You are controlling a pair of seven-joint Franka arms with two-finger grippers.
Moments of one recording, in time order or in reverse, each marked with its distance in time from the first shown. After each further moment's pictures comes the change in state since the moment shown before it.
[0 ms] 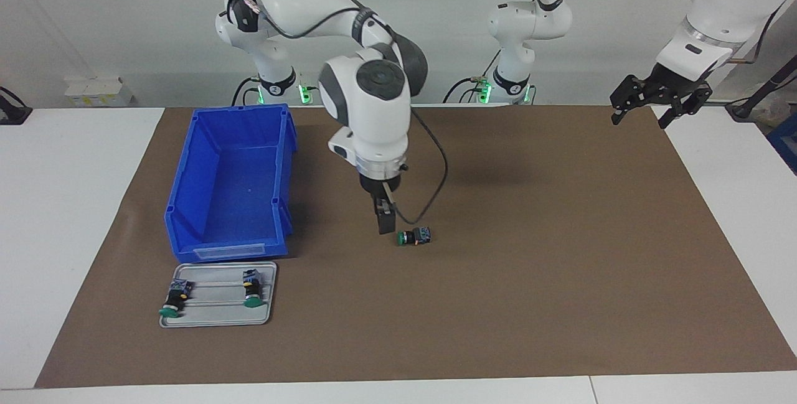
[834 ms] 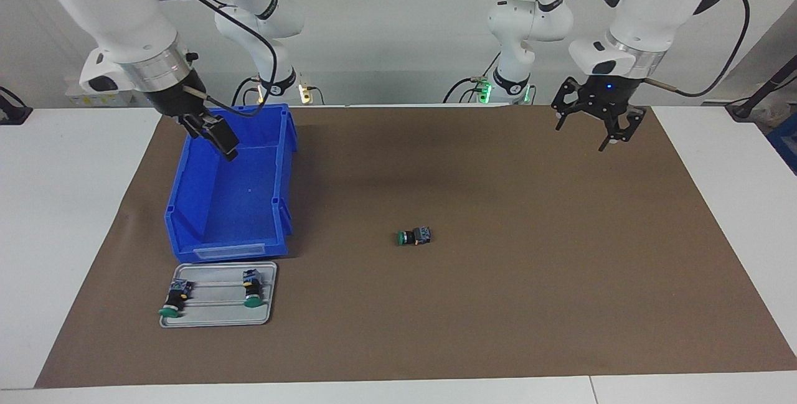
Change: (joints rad) left arm -0.200 -0.002 -0.032 -0.077 0.000 0.152 0.471; right arm -0.384 -0.245 0.008 -0.052 0.072 -0.222 -1.074
